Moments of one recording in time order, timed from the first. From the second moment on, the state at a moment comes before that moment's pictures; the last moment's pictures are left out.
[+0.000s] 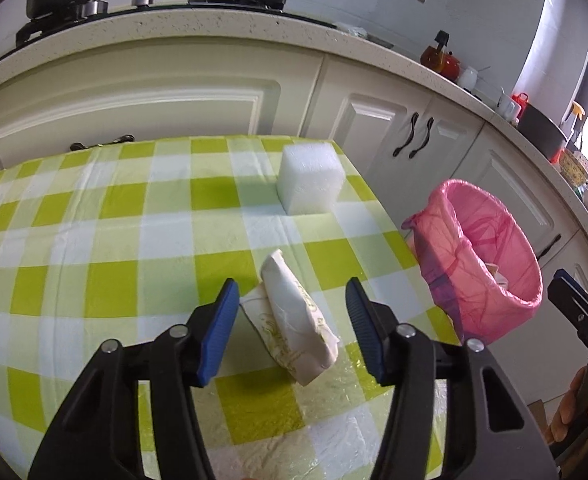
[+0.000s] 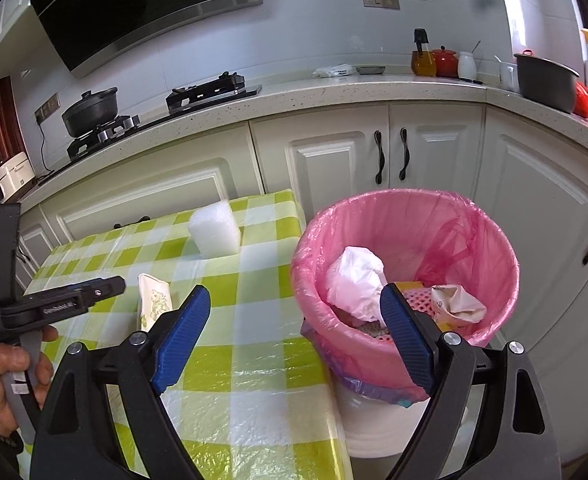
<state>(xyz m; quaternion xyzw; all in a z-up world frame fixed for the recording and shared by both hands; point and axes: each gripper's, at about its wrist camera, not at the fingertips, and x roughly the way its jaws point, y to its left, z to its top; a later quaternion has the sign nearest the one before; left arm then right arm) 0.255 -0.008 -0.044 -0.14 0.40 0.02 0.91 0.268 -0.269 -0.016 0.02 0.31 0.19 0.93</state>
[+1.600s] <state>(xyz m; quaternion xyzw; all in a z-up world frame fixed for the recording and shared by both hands) 0.255 0.106 -0.062 -0.20 0.38 0.05 0.90 0.399 -0.089 -0.056 -0.04 0.38 0.23 0.89</state>
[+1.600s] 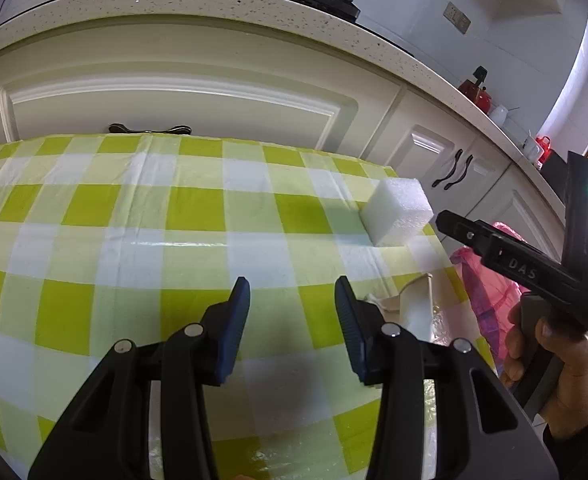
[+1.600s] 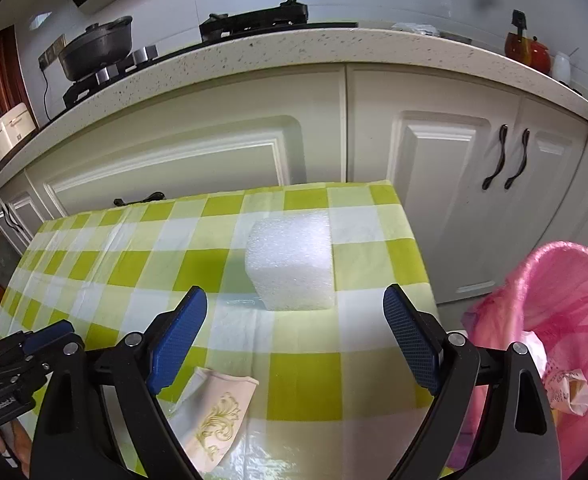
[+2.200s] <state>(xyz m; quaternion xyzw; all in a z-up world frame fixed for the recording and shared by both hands) 0.260 0.100 -0.066 -0.20 0.38 0.01 0.90 0.439 -0.052 -0.086 -0.07 0.42 0.22 0.88</state>
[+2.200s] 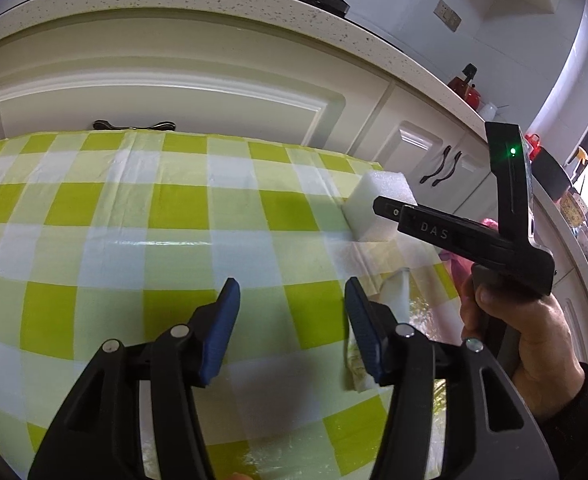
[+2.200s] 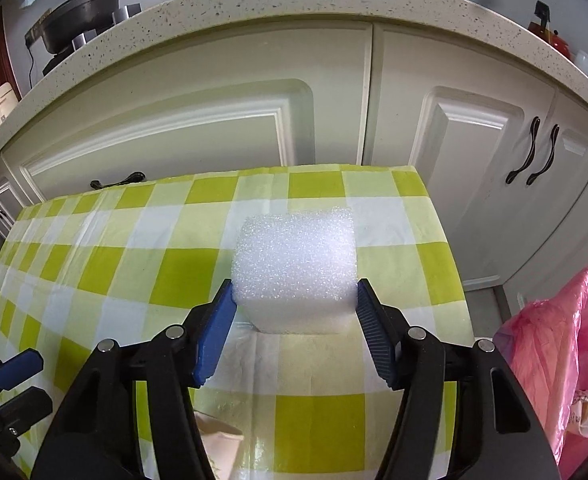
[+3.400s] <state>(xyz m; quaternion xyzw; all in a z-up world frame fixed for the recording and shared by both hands) 0.274 -0.001 -0.089 -0.12 0.45 -0.04 0.88 0.285 -0.201 -0.029 -0.01 0.37 0.22 0.90</state>
